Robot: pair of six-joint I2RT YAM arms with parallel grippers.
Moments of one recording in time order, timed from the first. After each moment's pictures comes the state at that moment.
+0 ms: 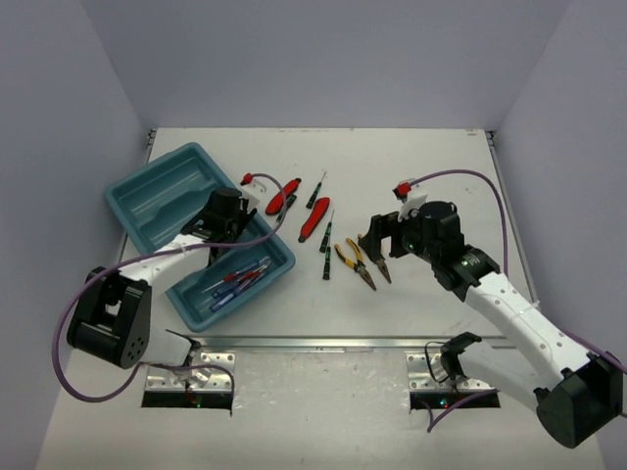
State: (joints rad) left arm -0.31 1.35 0.75 -0.04 -0.41 0.47; right arm 0.46 0.97 0.69 -0.23 -0.13 0.20
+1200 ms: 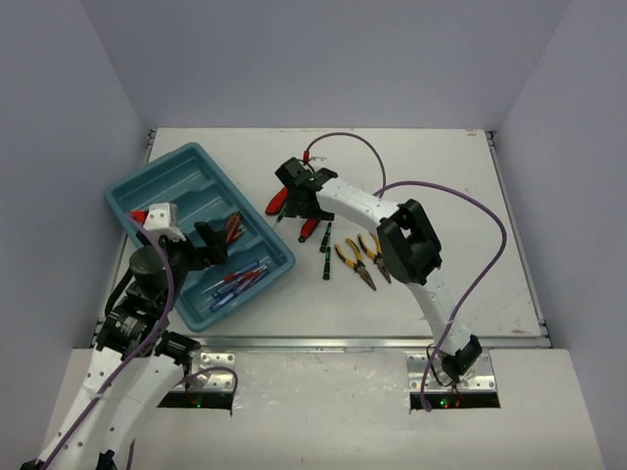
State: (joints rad) left arm -0.30 0.43 0.64 -0.48 -0.25 -0.33; right arm 0.73 2.32 1.92 -0.74 0.43 0.75
